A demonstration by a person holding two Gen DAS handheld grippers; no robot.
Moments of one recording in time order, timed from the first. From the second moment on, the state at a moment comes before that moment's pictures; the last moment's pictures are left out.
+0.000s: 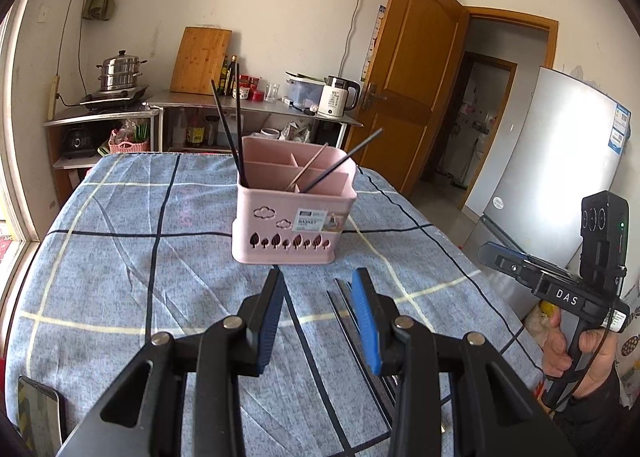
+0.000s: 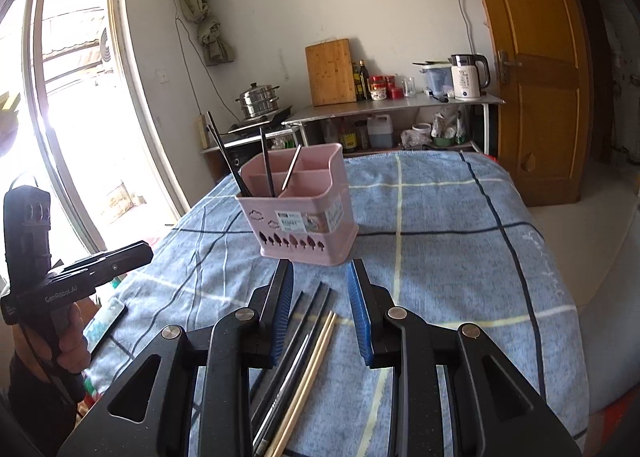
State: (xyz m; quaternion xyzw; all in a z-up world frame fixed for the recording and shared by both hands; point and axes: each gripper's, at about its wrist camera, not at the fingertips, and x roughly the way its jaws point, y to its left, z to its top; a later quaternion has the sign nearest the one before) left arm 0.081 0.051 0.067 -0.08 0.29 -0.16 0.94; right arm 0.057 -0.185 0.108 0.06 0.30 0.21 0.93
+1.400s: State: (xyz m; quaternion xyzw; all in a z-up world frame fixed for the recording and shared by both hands) left arm 0.164 -0.025 -0.029 -0.06 0.44 -0.18 0.88; right arm 0.108 -0.166 0.027 0.06 0.41 0.19 0.89
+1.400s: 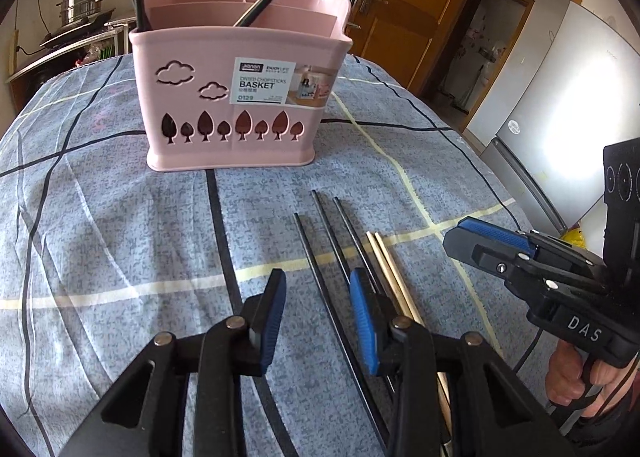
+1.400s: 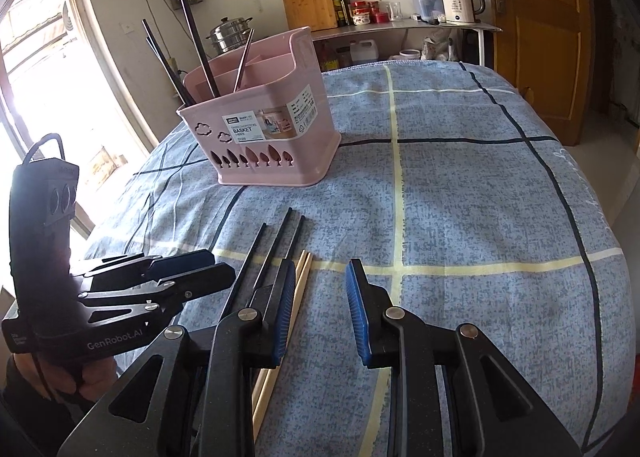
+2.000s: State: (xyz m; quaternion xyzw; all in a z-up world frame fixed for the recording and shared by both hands) left arm 0.184 -0.040 -0.041 -0.01 0.45 -0.14 0.88; right arm 0.122 -0.162 0.023 0.06 0.42 0.19 0.89
